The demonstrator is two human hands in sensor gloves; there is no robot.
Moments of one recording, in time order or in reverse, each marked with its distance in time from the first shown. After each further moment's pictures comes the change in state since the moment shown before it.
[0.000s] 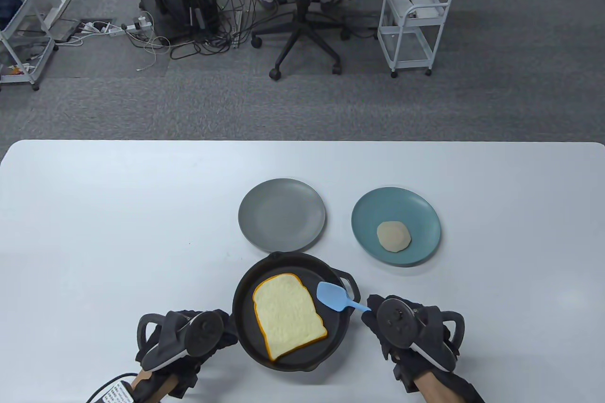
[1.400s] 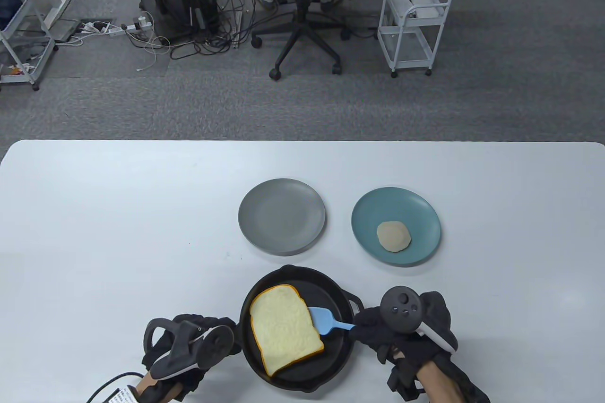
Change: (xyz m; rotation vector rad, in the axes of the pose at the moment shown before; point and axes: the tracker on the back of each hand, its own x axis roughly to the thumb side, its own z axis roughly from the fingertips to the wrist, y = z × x) left_hand 0.017 -0.005 0.005 0.005 -0.083 -0.102; right_hand -0.020 0.027 -0.016 0.299 -0.043 -0.411
